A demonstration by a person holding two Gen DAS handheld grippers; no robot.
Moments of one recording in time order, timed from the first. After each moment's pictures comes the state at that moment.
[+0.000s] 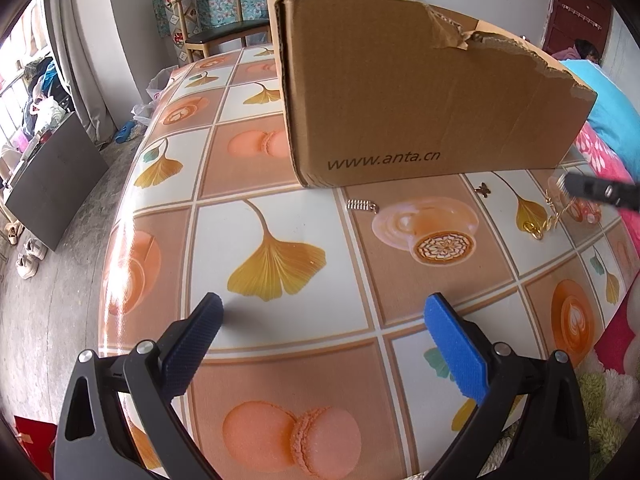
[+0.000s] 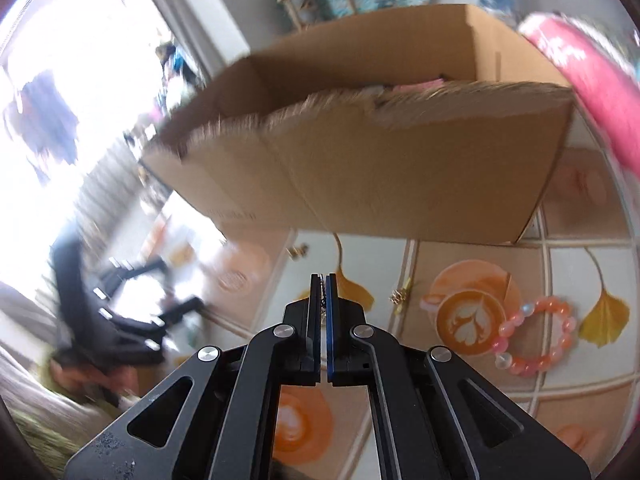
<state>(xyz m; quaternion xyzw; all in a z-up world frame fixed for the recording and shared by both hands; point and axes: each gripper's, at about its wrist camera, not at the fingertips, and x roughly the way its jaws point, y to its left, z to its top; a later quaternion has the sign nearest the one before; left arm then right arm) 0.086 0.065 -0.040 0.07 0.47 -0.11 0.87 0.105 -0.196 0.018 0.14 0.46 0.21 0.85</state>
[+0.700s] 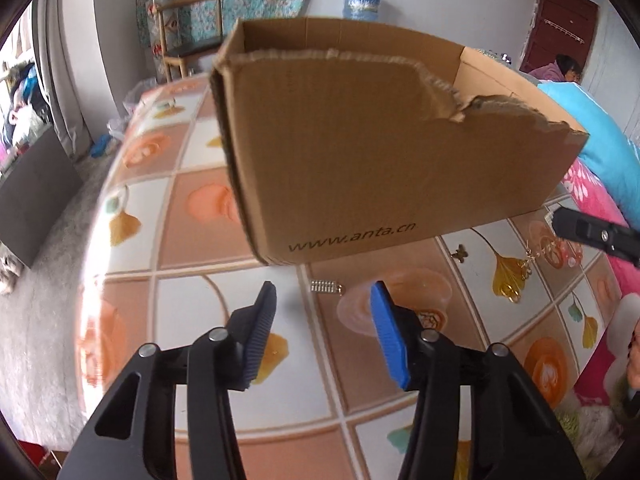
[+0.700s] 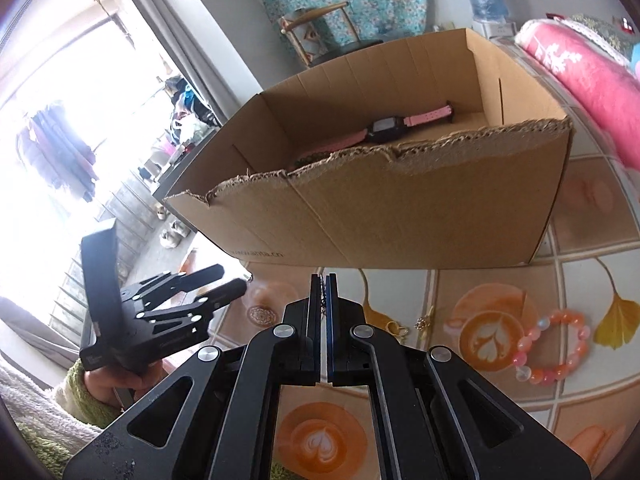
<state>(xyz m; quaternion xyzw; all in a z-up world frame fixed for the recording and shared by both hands) 0.132 0.049 -0.029 0.04 0.45 -0.16 0.88 0.100 -0.190 0.026 0.15 0.42 0.21 0.87</state>
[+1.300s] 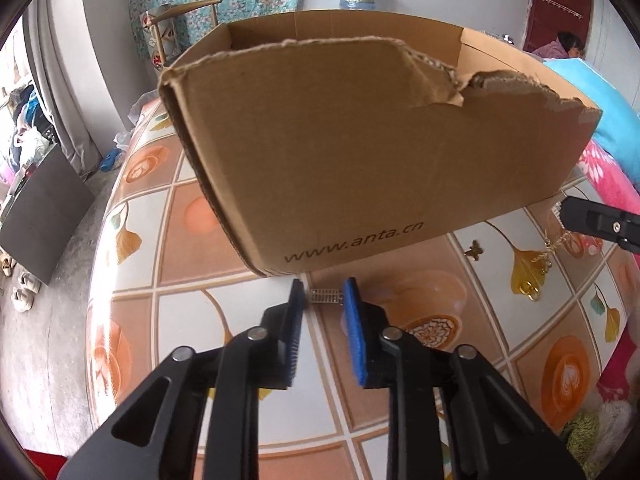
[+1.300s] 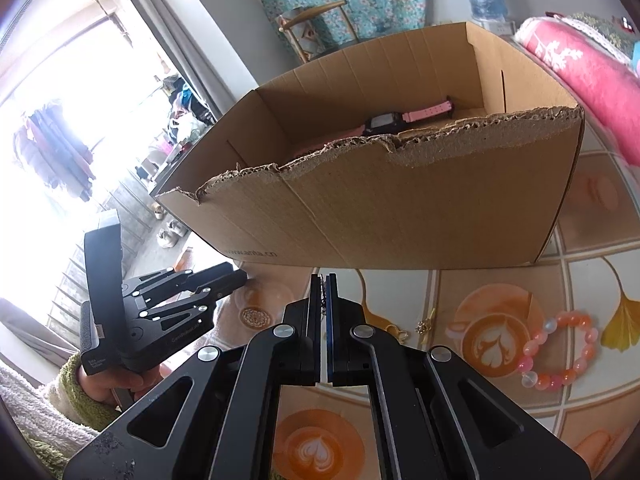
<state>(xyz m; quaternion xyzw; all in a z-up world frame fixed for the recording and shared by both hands) 0.136 0.028 -0.032 0.09 0.44 -0.14 0.88 0.103 -0.188 0.024 0.15 0.42 0.21 0.87</state>
